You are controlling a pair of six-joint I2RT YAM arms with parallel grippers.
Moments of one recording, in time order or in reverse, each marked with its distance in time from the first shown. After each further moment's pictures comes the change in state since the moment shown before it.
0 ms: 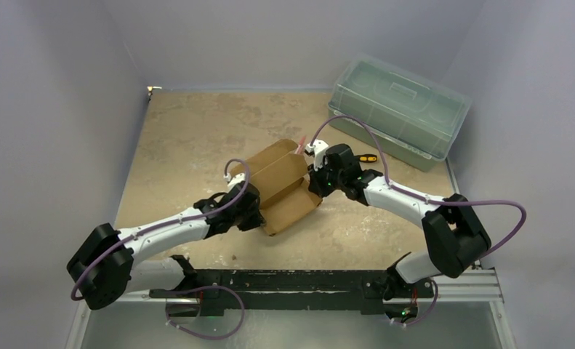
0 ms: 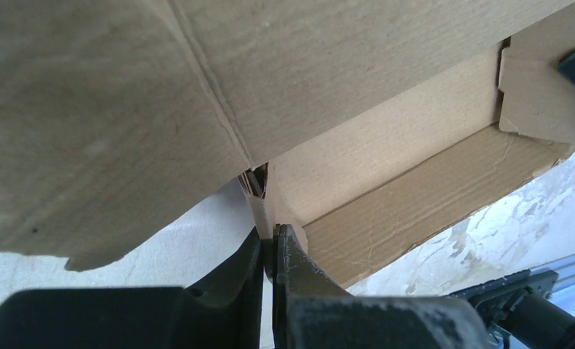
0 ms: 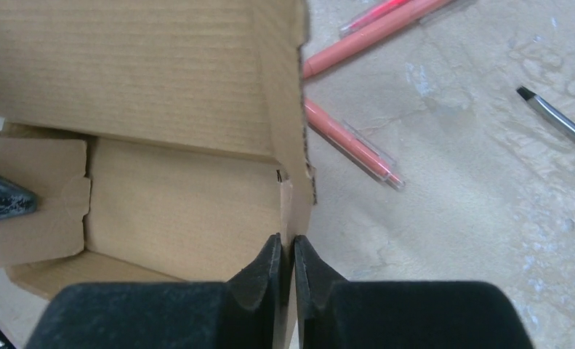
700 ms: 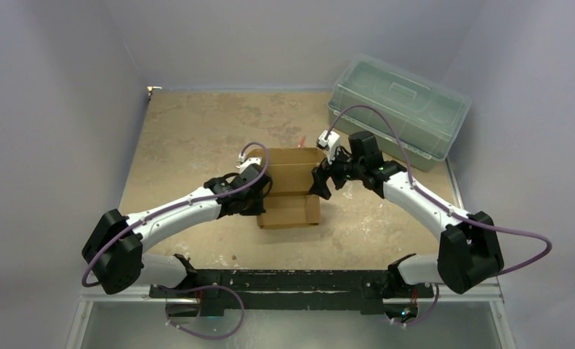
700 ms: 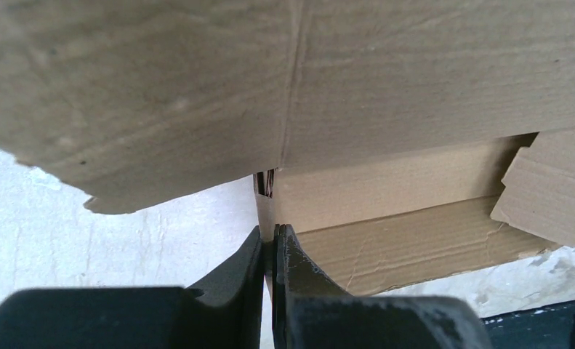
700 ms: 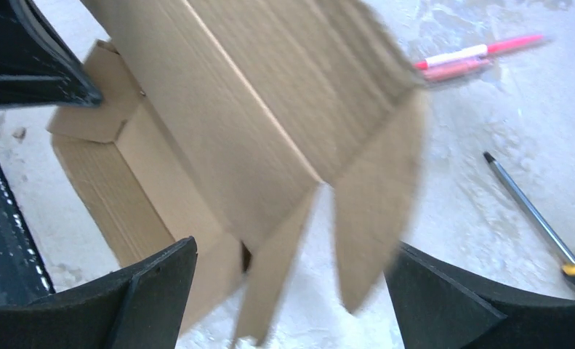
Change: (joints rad) left arm 0.004 0.141 0.295 -0.274 -0.123 0.289; right arm -0.134 -0.124 0.063 -0.149 -0.309 -0.249
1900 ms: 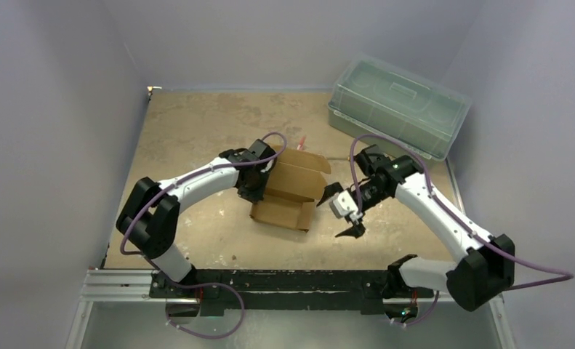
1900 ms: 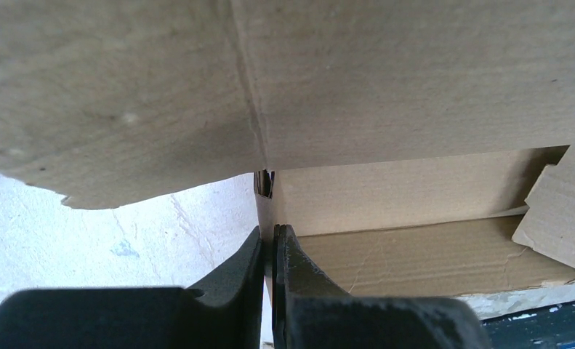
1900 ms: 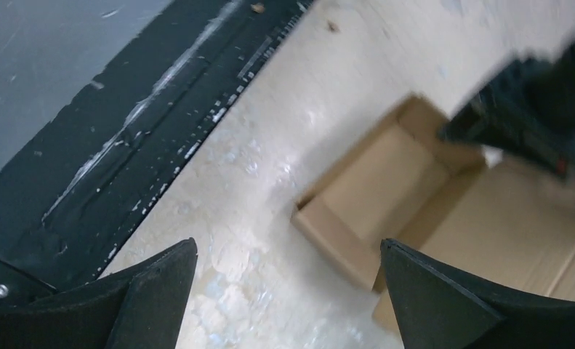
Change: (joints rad) left arm 0.162 0.289 0.235 -0.140 0.164 0.415; right arm -0.058 -0.089 0.151 -0.970 -0.499 -1.474
